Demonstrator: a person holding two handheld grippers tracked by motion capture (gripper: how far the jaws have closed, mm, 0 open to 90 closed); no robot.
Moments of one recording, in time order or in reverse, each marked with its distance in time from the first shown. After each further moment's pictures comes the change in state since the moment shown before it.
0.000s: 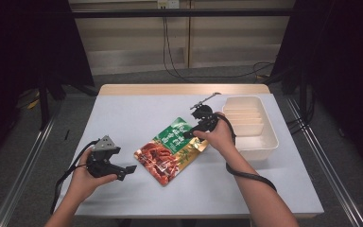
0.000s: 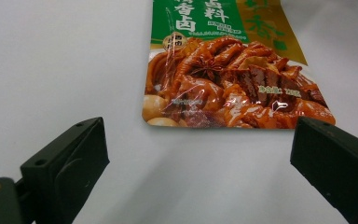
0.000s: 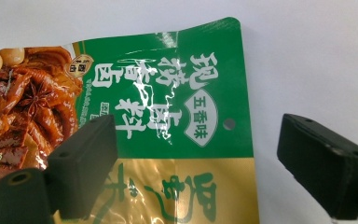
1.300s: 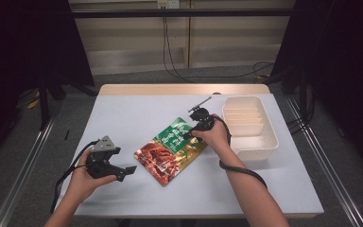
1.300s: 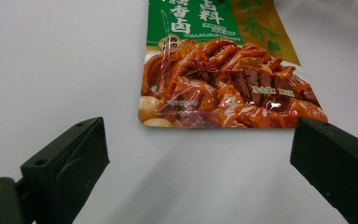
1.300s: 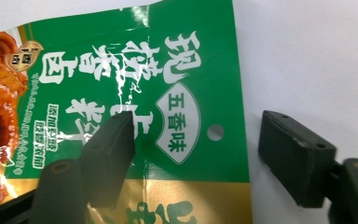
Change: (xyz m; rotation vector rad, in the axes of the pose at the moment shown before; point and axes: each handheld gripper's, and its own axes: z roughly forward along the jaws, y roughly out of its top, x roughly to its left) left arm -0.002 0.000 -0.002 -0.015 -0.005 0.006; right arm -0.018 -0.004 0.039 0.055 0.014 0.025
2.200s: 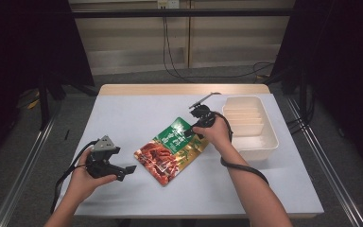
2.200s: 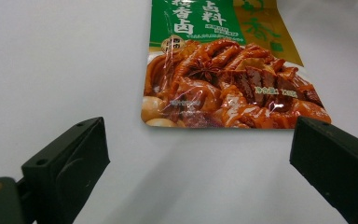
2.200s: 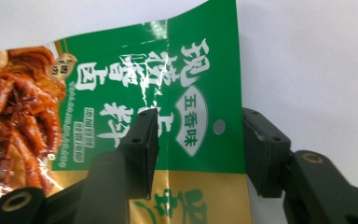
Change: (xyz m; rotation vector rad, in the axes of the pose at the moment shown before) left arm 0.000 0.001 -0.001 0.011 0.012 0.004; right arm 0.002 0.008 -0.016 0.017 0.050 0.040
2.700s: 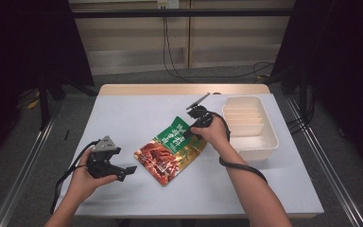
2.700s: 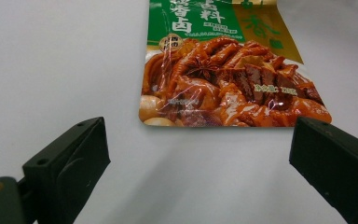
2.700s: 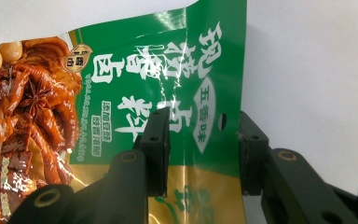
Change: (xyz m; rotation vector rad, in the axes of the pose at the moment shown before) left arm -0.001 0.000 0.002 0.009 -0.004 0.005; right arm 0.006 0.004 0.005 0.056 0.041 0.007
